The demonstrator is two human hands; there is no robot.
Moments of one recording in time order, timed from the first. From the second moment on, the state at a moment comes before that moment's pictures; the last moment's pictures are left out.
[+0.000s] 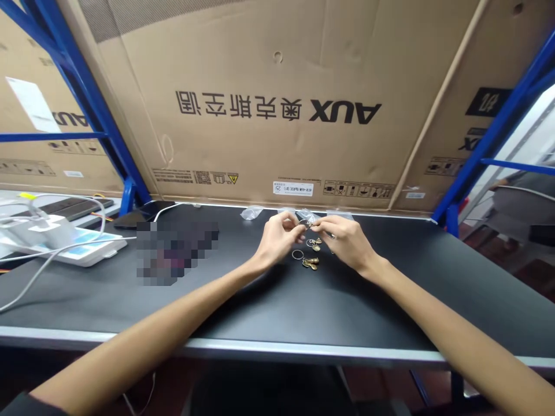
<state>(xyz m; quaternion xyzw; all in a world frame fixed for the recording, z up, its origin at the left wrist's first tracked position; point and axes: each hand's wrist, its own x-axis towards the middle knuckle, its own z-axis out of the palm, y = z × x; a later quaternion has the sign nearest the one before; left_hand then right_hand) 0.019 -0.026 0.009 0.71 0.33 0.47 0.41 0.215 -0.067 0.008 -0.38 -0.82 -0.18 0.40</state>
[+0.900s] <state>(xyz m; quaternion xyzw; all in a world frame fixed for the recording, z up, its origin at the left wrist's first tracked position) -0.012 -0.010 0.026 0.94 0.27 0.14 0.17 0.217 -0.080 0.016 -0.42 -0.87 0.11 0.22</state>
